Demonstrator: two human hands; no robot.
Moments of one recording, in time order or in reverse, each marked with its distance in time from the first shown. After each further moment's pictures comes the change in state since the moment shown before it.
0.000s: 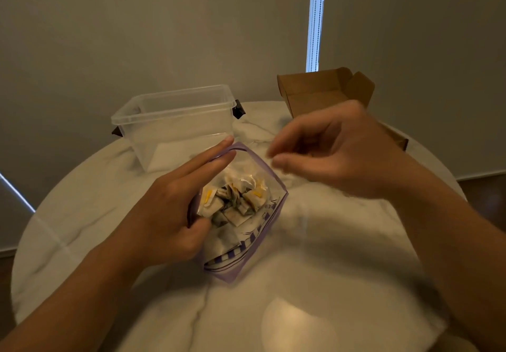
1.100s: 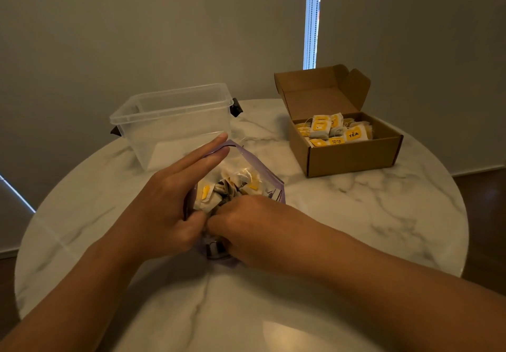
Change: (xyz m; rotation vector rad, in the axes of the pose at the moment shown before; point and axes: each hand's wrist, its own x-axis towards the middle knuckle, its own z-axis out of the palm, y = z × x) left_hand 0.002 0.004 -0.006 -0.025 -0.039 -0.029; right_hand -0.006 0.003 0.105 -0.486 -0.439 -0.075
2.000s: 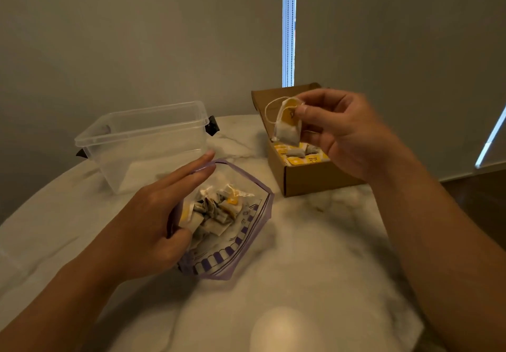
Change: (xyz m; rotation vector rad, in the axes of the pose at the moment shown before) left_hand 0.019 -0.016 0.015 -0.021 -0.008 0.020; right_hand -0.049 0.111 -0.107 1.219 0.786 0.353
